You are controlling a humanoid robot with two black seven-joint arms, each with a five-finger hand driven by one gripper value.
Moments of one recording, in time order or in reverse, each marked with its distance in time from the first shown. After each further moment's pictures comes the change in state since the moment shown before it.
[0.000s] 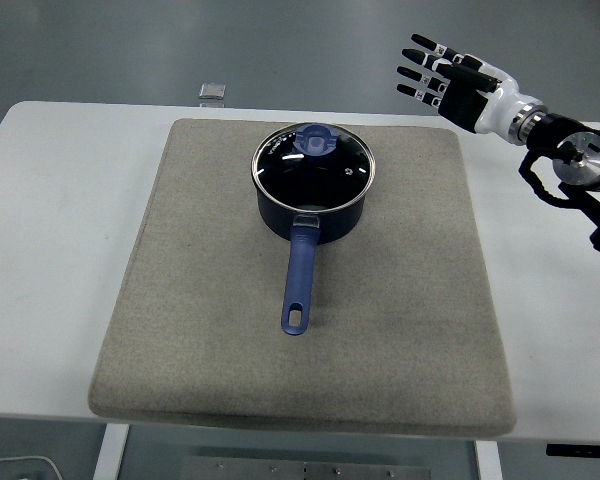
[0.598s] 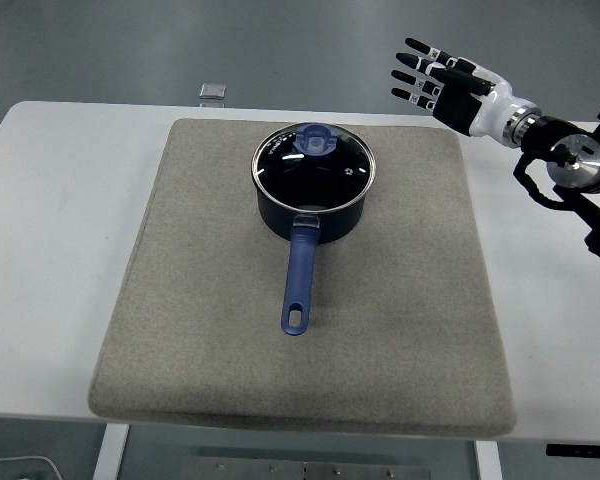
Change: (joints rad) left arm -0.002 0.000 0.000 0.013 0.000 0.007 0.000; right arm -0.003 0.014 -0.004 0.001 -0.012 0.001 0.001
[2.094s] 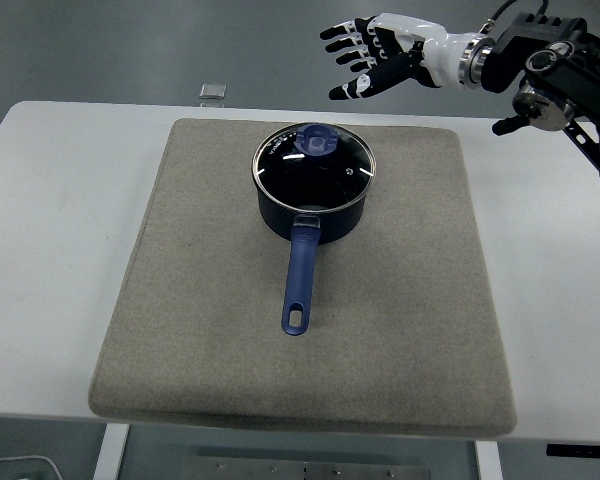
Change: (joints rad) left arm 0.000 0.000 0.001 0.001 0.000 0.000 0.000; right arm 0.251 0.048 -0.113 0.073 -0.863 0.047 0.043
